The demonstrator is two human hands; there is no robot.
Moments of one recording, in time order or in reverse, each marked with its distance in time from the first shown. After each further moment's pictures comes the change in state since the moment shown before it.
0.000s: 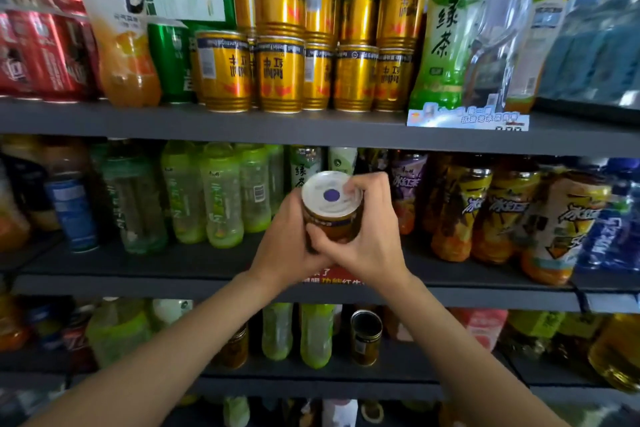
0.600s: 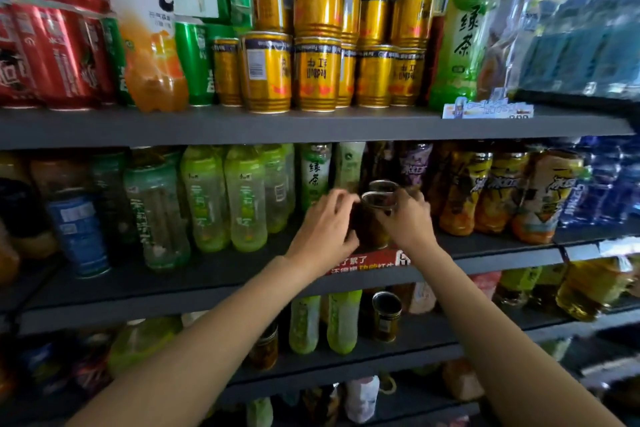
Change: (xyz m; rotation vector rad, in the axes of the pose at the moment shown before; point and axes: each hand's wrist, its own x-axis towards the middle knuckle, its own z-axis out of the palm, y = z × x) left_hand 0.008 -0.035 -0.027 0.378 -0.325 0.222; right_hand -0.004 0.042 0.033 -0.650 -0.191 0.688
